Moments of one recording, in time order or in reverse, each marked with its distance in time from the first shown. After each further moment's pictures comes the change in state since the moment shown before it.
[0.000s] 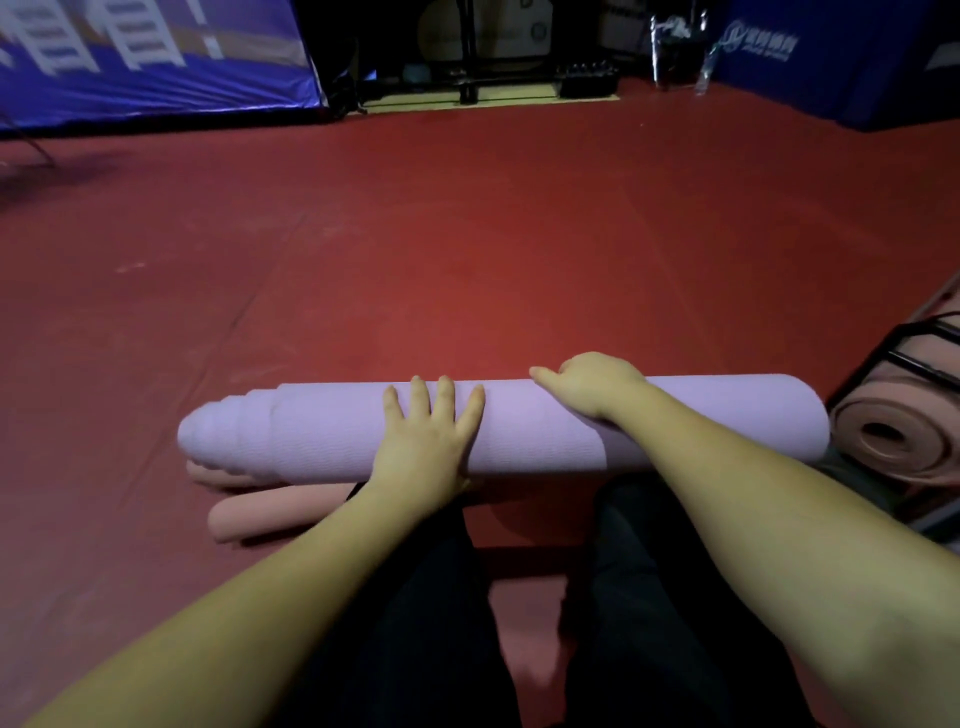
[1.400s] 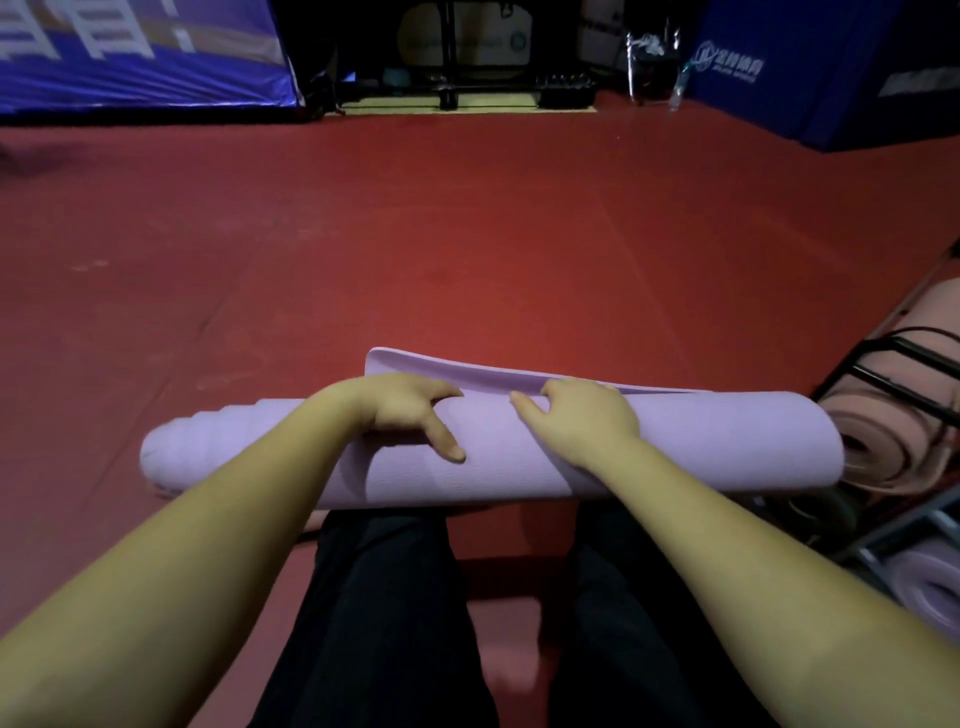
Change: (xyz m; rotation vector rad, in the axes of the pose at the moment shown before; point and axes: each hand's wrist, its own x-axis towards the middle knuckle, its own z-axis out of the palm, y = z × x) left_hand 0.074 -0.055 -0.049 -0.876 -0.734 0.056; right_hand -0.036 -0.008 0.014 -0.058 0.293 -0.020
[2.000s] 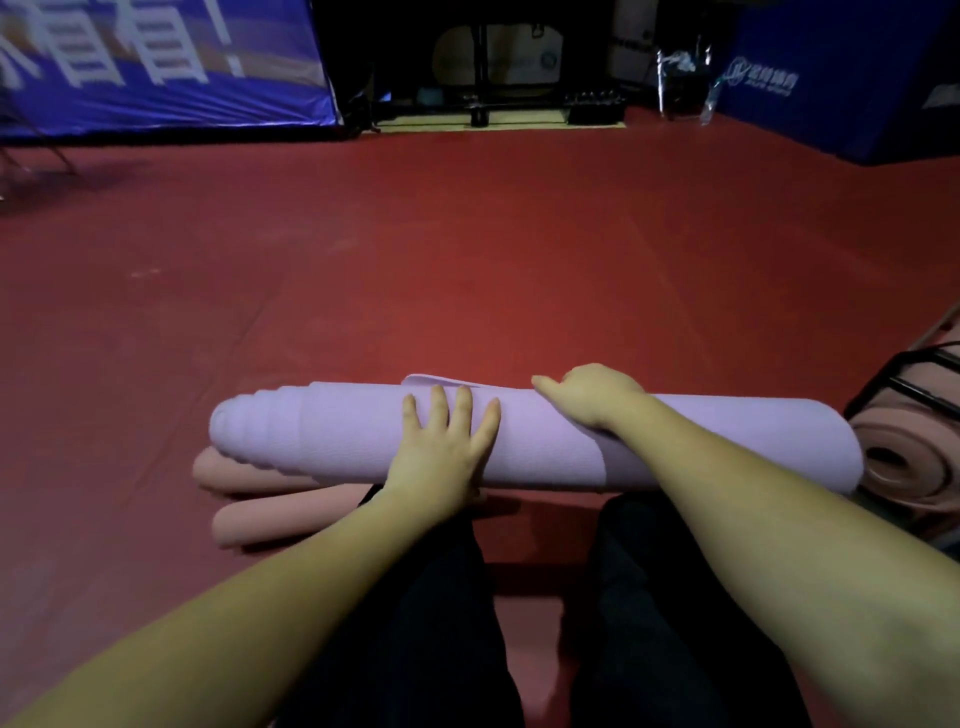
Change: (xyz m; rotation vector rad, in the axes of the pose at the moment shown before) left_hand -0.024 -0.007 0.101 0.865 0.644 -0.061; right_hand 0.028 -0.013 -0.023 0.066 -0.318 0.040
